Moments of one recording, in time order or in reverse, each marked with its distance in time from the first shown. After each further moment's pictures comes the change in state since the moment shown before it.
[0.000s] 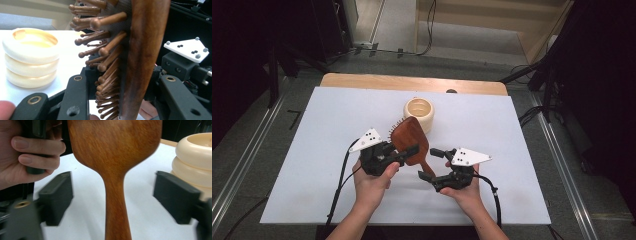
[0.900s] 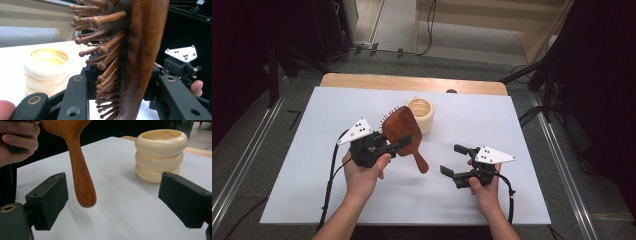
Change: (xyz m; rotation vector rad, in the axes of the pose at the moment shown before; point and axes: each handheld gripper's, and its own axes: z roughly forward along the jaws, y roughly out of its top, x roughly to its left) left arm 0.008 0.025 -0.014 -0.032 0.011 0.055; right arm -0.027 -0.012 -0.047 -0.020 -0.121 0.049
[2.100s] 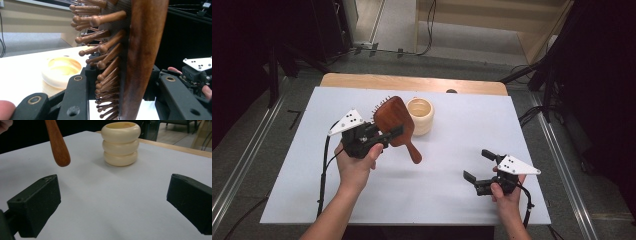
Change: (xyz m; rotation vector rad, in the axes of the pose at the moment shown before) left arm 0.018 0.017 -0.008 -0.023 0.033 0.021; right arm -0.013 -0.022 -0.053 0.010 -0.191 -0.010
